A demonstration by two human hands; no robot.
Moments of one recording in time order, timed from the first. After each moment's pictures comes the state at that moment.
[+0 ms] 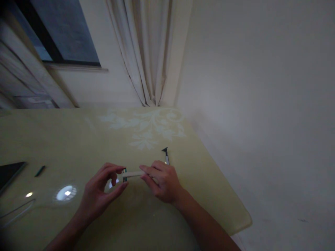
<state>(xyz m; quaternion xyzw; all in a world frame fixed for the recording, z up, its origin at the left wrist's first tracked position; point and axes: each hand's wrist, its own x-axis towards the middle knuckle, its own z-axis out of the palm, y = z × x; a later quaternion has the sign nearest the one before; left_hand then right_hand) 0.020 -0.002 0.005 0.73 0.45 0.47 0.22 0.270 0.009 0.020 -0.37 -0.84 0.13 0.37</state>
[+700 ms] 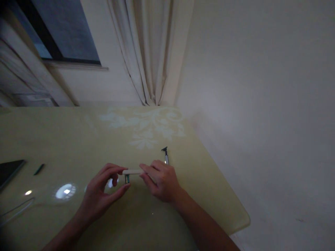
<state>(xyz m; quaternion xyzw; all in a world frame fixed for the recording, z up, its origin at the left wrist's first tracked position) 0.025 -0.004 0.006 0.75 0.43 0.46 0.20 0.270 0.011 0.017 -0.39 -0.84 0.10 0.36</state>
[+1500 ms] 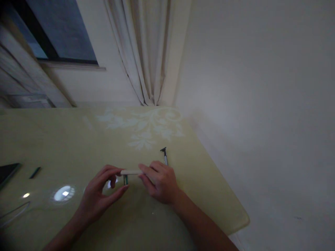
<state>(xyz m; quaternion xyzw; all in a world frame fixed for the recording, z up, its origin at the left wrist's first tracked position) 0.023 -0.002 0.007 0.75 0.43 0.46 0.20 0.266 0.010 0.015 -0.39 -0.85 0.07 0.36</state>
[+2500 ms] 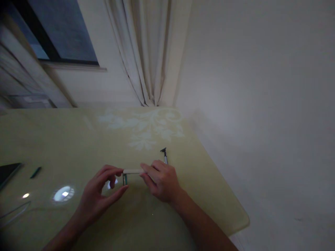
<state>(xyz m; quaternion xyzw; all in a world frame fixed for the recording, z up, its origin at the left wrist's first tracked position) 0.023 -0.003 0.008 0.75 0.44 0.46 0.20 0.269 0.011 0.019 -0.39 -0.85 0.05 0.35</state>
